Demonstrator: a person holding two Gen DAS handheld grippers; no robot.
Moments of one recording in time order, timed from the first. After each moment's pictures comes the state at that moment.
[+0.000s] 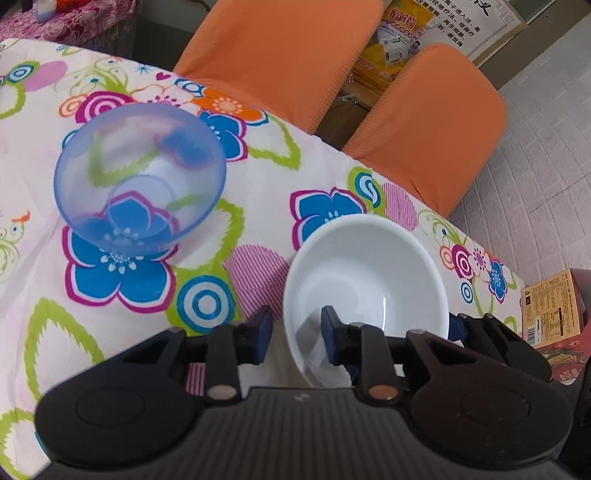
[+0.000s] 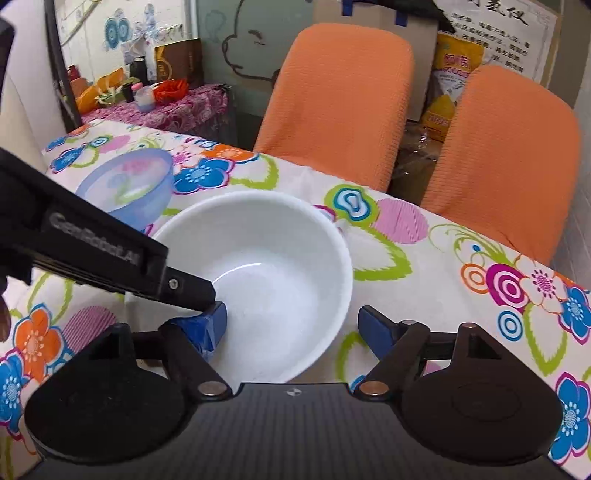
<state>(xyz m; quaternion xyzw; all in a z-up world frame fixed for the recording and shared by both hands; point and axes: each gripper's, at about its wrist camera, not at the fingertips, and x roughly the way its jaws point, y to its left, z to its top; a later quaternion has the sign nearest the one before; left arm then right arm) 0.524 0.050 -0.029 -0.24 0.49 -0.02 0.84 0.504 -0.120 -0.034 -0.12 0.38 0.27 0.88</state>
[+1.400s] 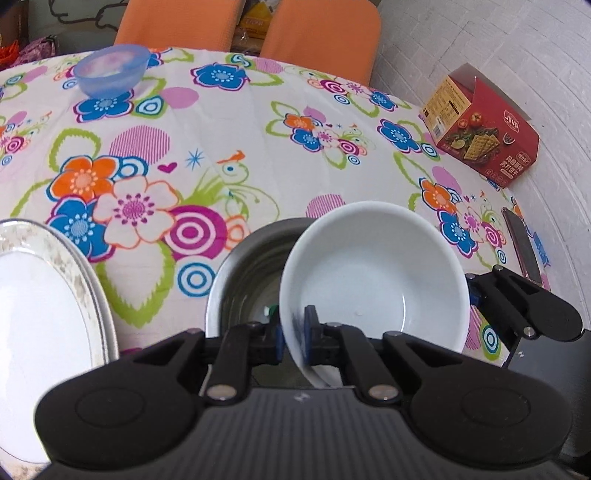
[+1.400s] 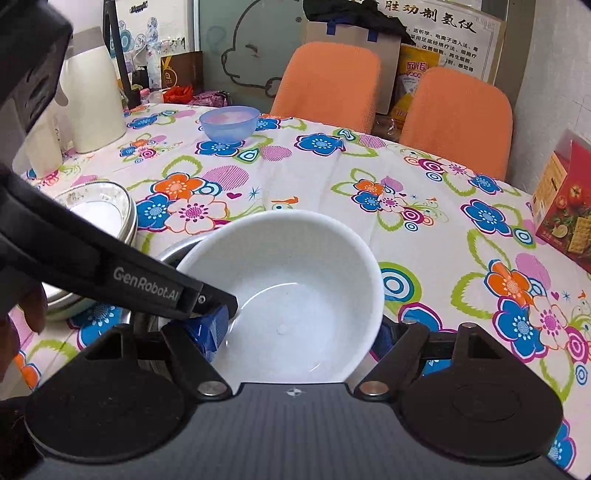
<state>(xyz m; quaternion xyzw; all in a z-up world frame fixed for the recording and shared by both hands) 0.290 -0.037 -0.009 -0.12 0.50 -0.14 0.85 0.256 -0.188 -0.011 -0.10 0.36 0.22 0.90</state>
